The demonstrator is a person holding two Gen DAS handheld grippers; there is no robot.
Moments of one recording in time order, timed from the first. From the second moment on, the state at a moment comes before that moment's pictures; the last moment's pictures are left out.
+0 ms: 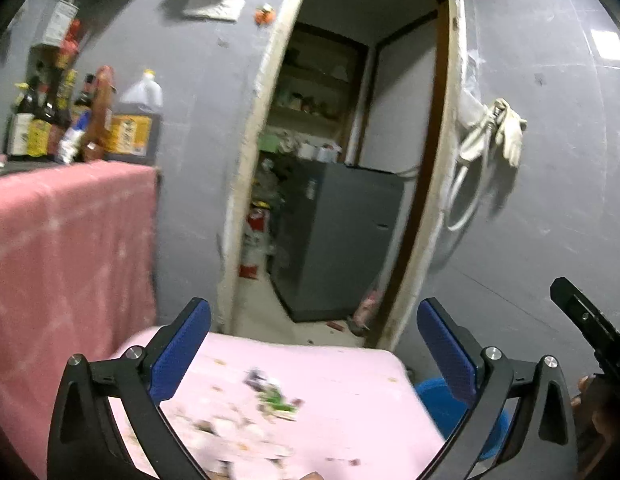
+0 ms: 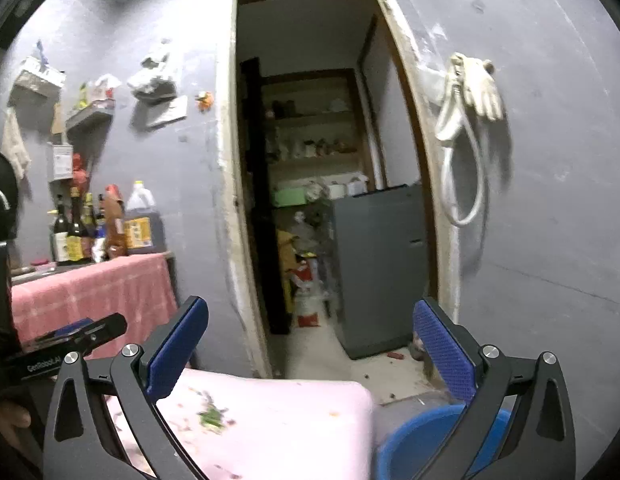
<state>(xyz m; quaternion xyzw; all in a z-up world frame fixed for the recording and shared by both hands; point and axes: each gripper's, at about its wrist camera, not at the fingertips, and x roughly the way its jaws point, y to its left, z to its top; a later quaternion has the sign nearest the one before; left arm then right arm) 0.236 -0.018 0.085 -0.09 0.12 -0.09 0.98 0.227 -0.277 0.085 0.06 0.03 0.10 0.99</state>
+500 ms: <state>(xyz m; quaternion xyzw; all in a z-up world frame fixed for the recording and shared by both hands) 0.229 0.064 0.058 -0.08 0.12 0.01 0.99 0.258 -0.190 0.061 0.02 0.07 0.17 0.98</state>
